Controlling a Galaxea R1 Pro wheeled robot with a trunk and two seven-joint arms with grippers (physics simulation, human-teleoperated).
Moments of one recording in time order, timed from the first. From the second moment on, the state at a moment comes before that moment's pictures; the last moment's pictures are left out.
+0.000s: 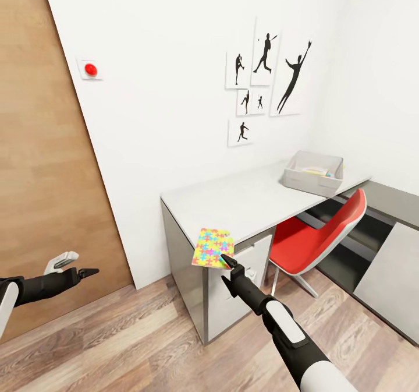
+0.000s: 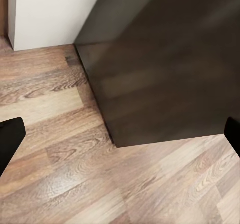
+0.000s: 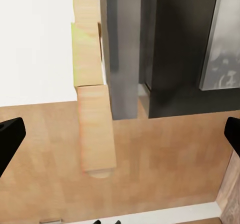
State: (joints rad) left arm -0.49 0.39 0.39 -1.13 0.20 0.99 -0.63; right arm -0.53 0.07 0.19 -0.74 -1.44 0.39 0.31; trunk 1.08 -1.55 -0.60
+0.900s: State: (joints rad) left arm -0.49 0.39 0.39 -1.13 0.20 1.00 -0.63; right arm -0.53 0.07 0.19 -0.74 -1.44 0.39 0.32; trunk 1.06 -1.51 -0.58
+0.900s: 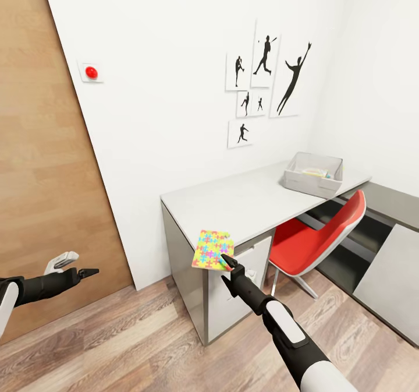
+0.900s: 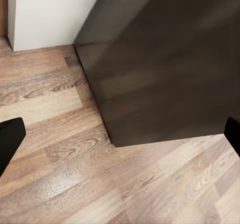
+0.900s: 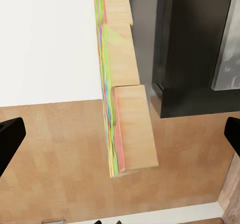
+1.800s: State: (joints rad) left arm -0.49 0.39 0.39 -1.13 0.20 0.99 -0.63; right arm -0.53 0.07 0.19 -0.74 -1.44 0.39 0.32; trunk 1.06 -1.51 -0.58
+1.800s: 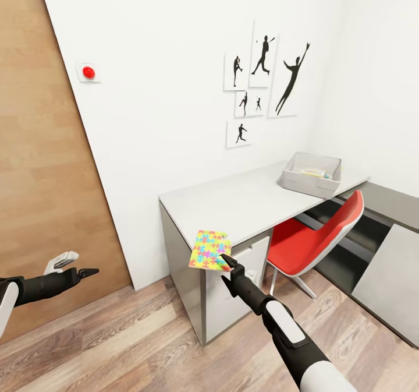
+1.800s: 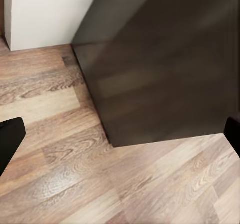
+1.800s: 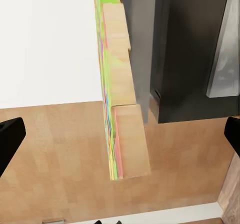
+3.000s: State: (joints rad) left arm -0.49 0.39 0.39 -1.13 0.20 0.99 -0.63; right arm -0.53 0.07 0.20 -0.74 -1.44 0.39 0.32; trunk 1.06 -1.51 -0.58
